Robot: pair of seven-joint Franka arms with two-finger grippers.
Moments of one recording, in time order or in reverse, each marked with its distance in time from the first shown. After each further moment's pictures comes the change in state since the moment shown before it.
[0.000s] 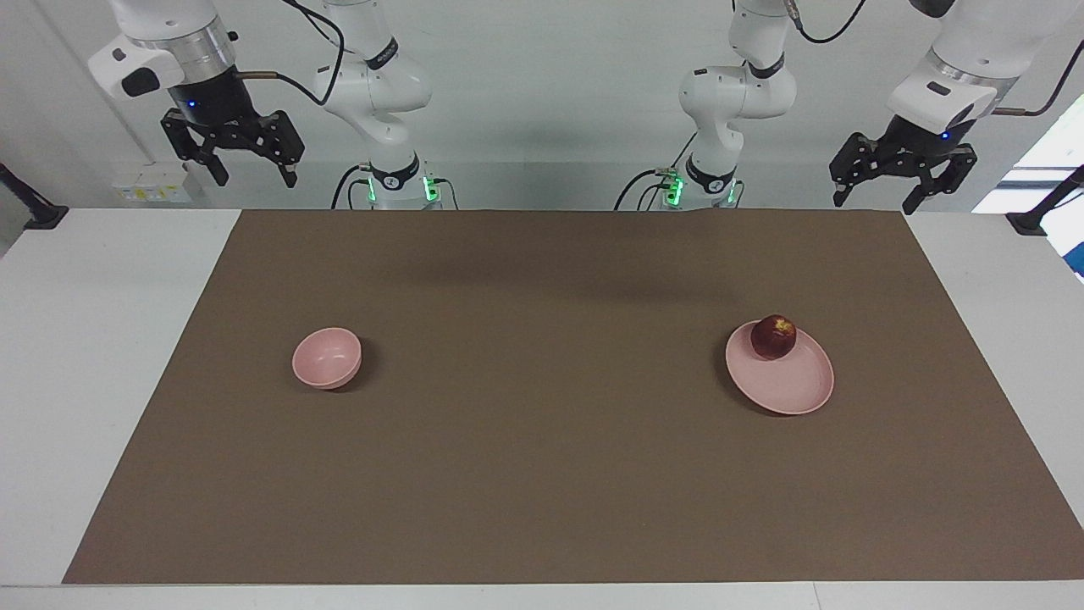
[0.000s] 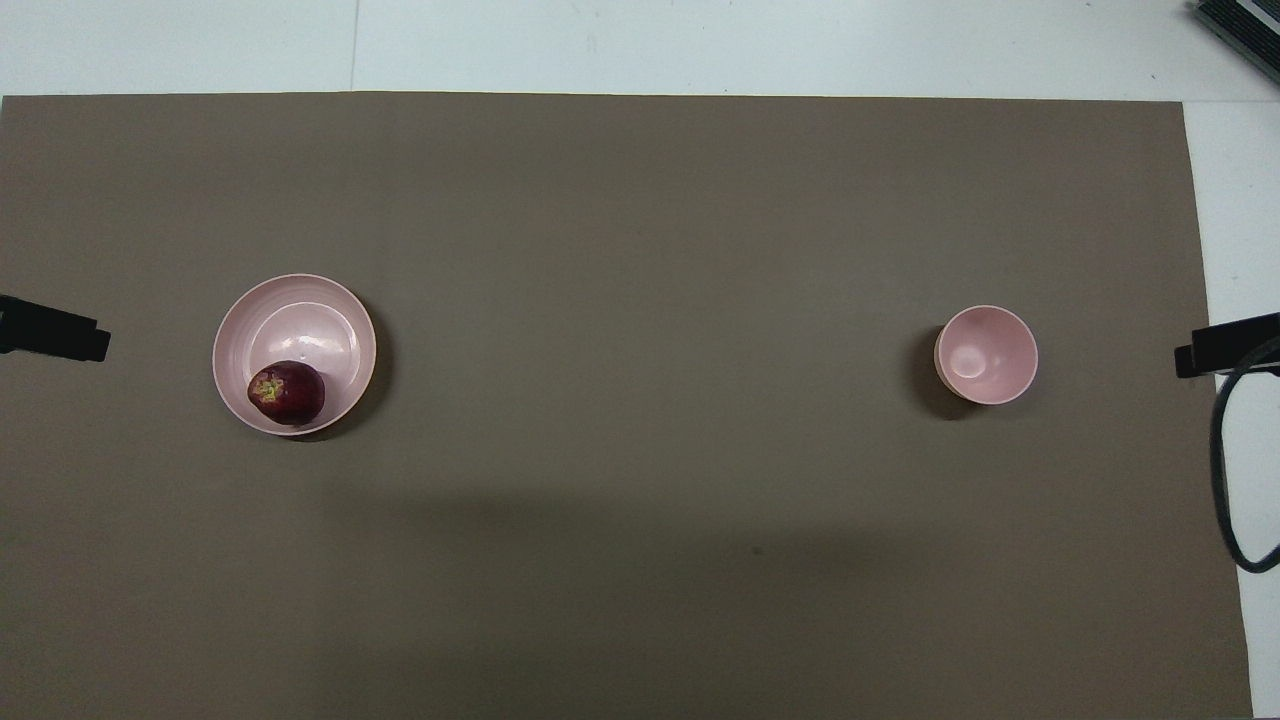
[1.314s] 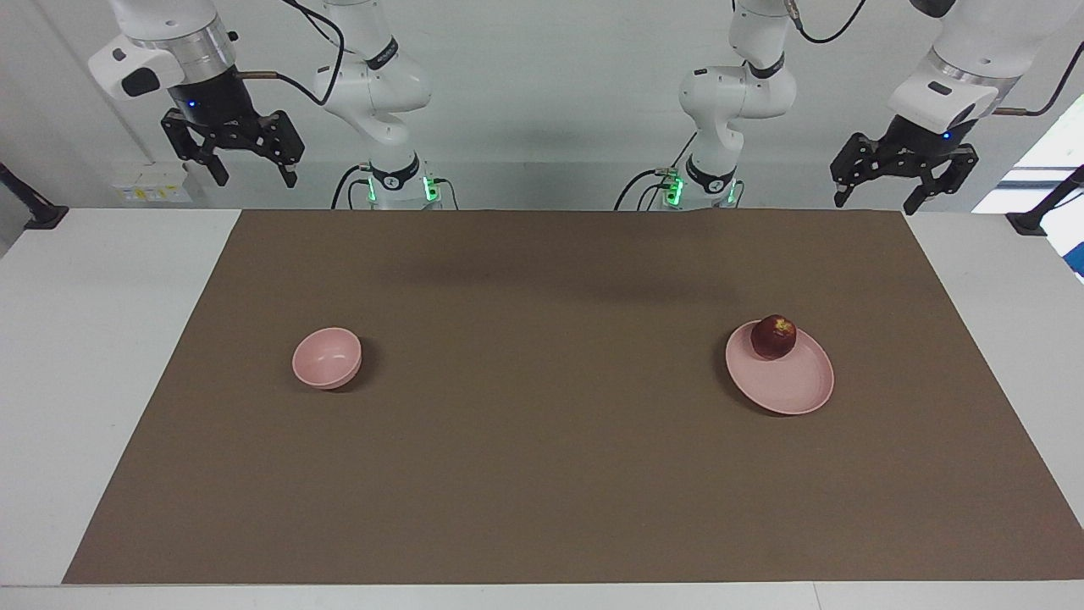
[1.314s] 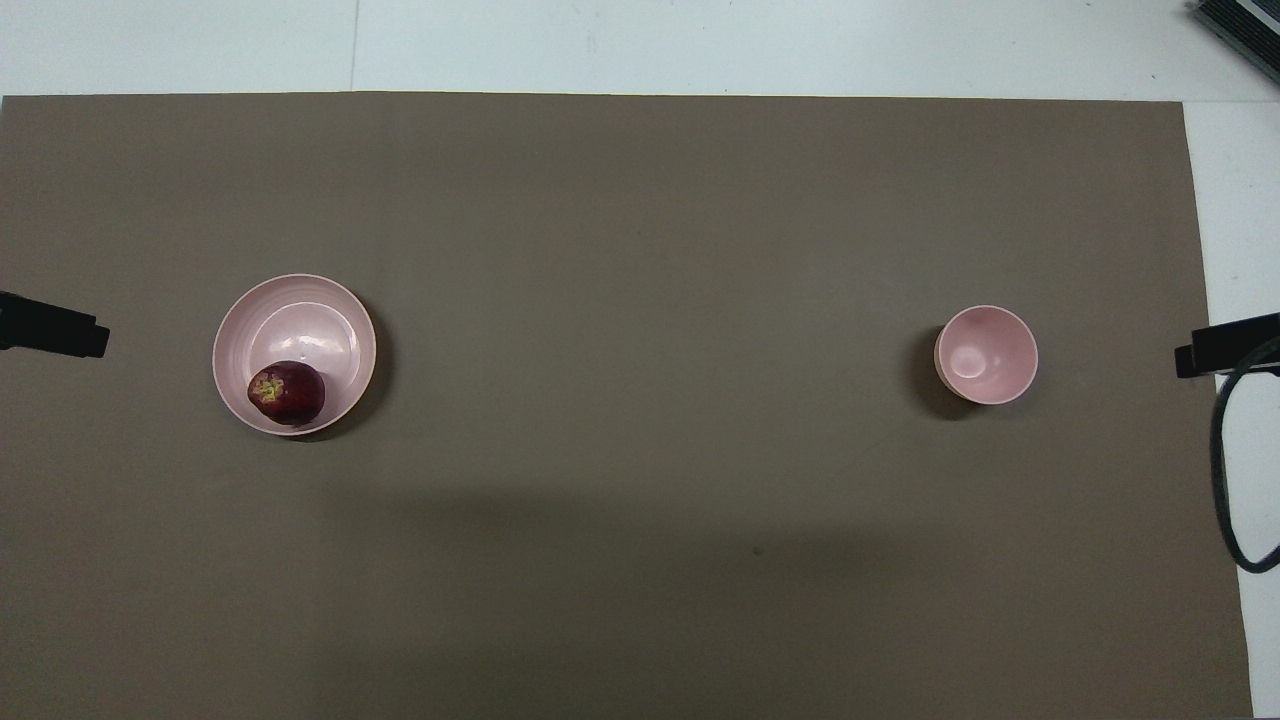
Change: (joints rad) left arm 0.000 0.000 0.000 -0.004 0.000 0.022 0.000; right arm 0.000 0.000 0.000 0.000 0.000 0.000 0.000
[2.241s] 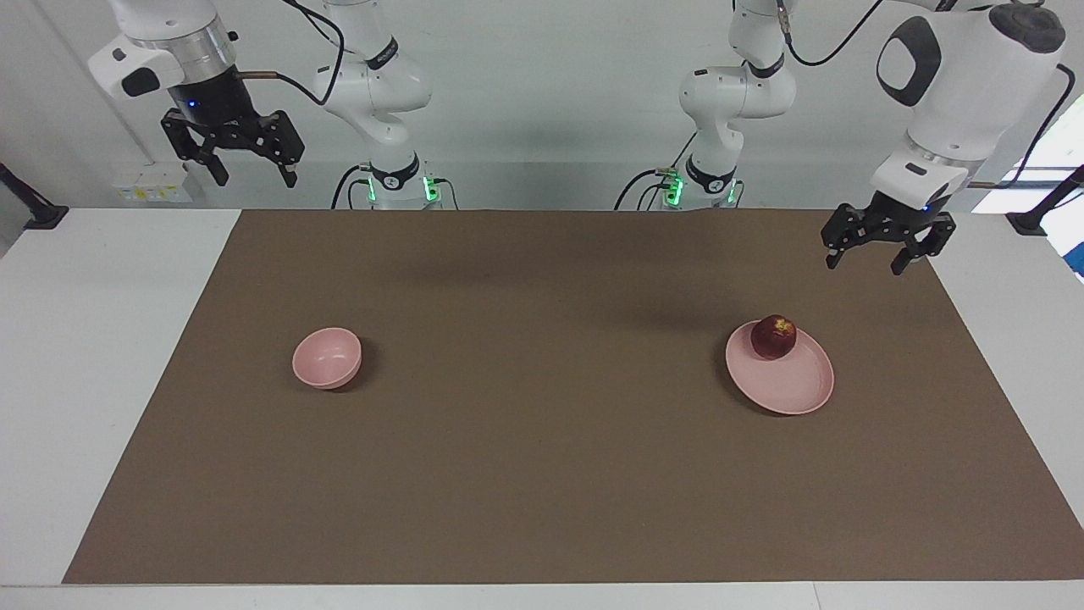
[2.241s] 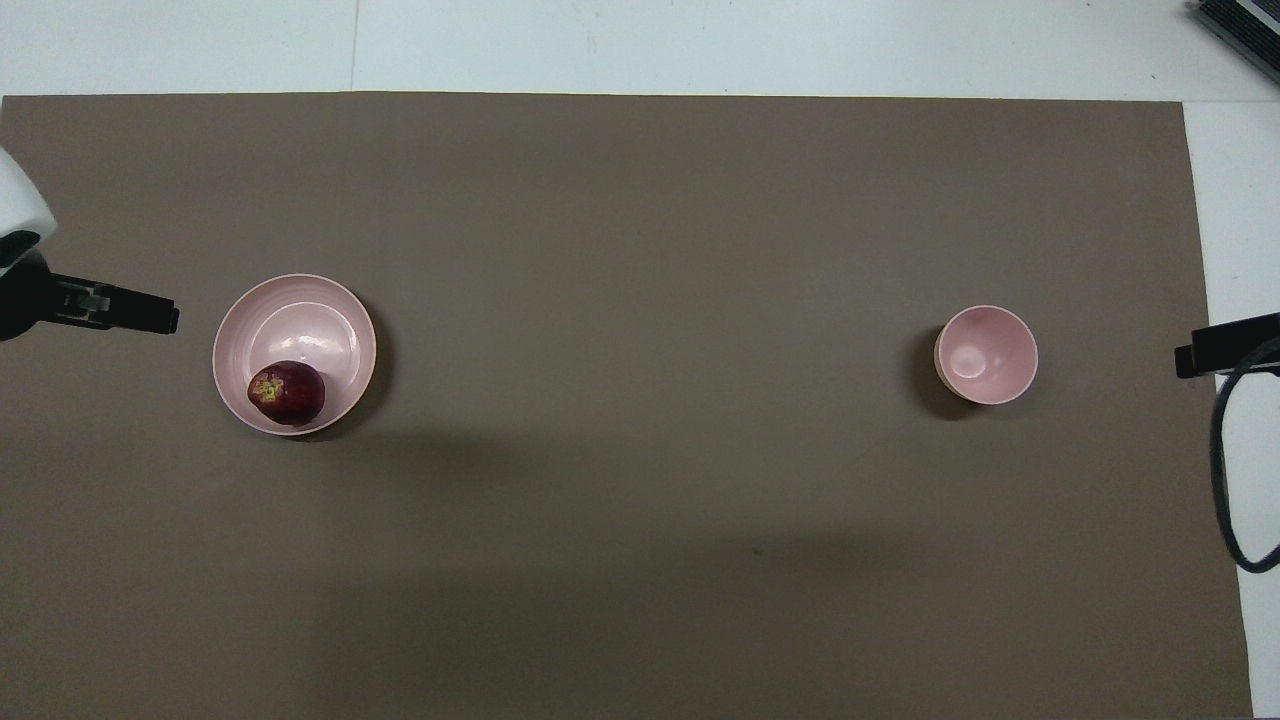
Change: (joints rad) left arm 0.024 -0.006 0.002 -0.310 0.000 0.360 0.003; right arm 0.000 0.000 0.000 0.000 0.000 0.000 0.000
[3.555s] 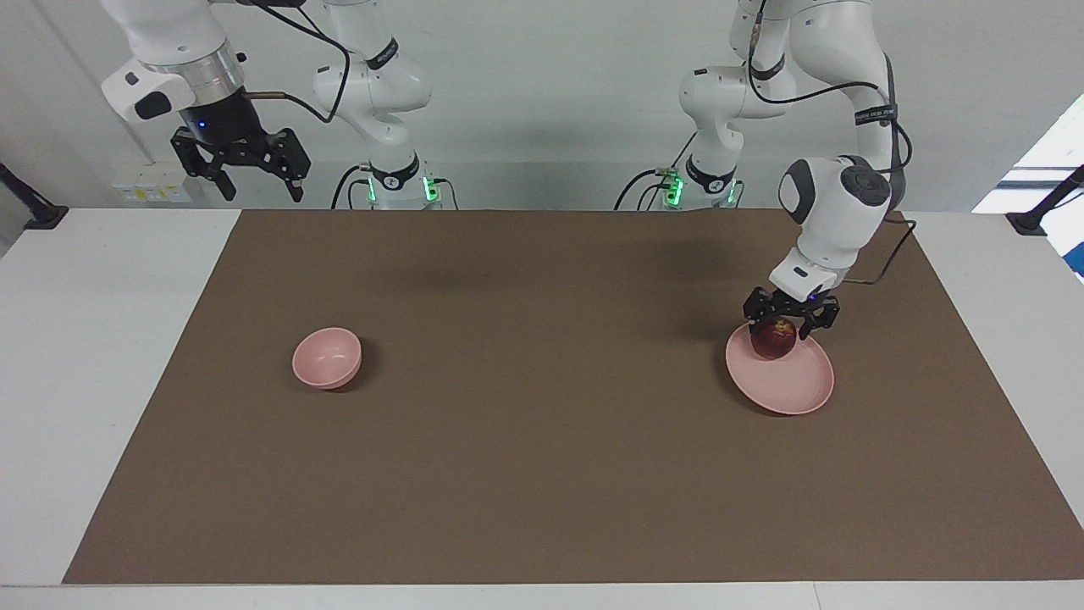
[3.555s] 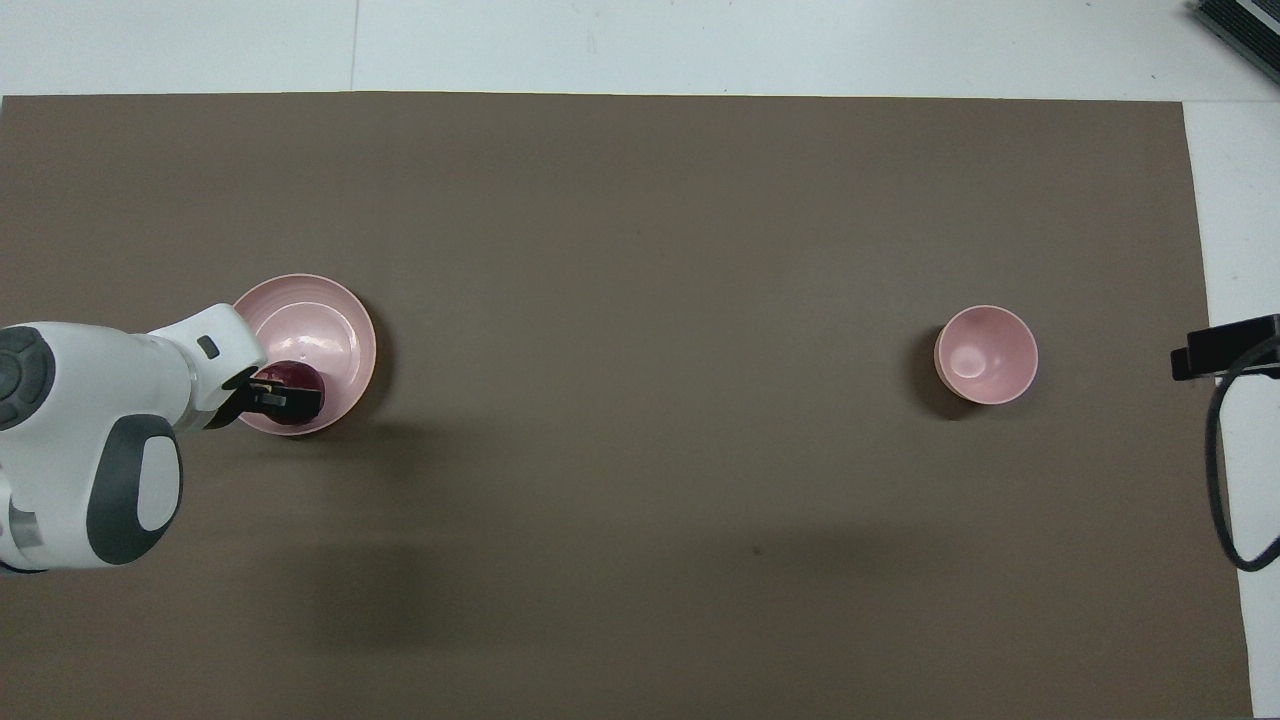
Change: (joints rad) left arm -0.022 0.060 -0.013 -0.525 -0.050 0.616 0.000; right arm 0.004 0.000 0.000 -0.068 0.001 0.060 0.000
